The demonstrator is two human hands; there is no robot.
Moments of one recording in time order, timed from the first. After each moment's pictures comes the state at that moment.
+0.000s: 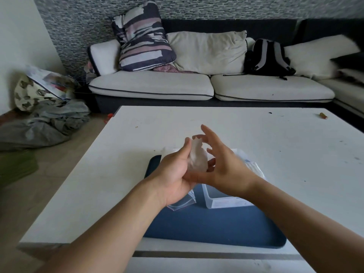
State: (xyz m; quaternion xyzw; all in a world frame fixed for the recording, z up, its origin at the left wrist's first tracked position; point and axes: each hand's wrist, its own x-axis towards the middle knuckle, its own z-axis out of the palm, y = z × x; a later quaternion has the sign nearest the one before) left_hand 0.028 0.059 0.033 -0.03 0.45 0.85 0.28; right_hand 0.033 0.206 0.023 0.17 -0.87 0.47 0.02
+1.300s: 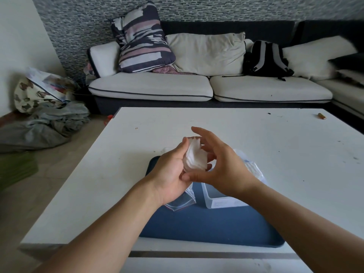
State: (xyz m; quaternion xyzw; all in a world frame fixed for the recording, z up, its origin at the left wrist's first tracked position) left_hand 0.030 0.054 0.037 -0.01 0.49 0.84 0.23; right_hand 0.033 0.203 0.022 0.20 -0.82 0.52 0.08
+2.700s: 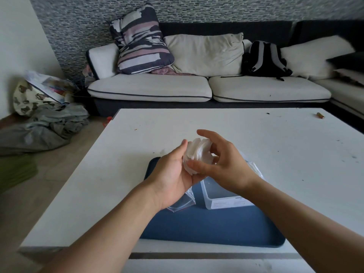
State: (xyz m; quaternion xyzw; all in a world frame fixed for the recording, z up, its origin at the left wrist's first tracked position) left_hand 0.031 0.051 0.033 0.02 0.50 0.83 0.23; right_hand 0.026 0.208 0.020 0.14 -0.82 0.55 0.08
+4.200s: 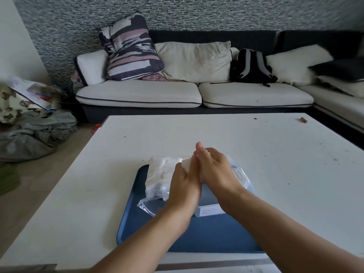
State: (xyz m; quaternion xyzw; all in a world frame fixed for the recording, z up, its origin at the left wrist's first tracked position) left_hand 0.050 0.112 0.018 -0.06 0.71 0.70 0.04; right_hand 0.044 0.194 0.044 -0.11 -0.76 0.65 0.03
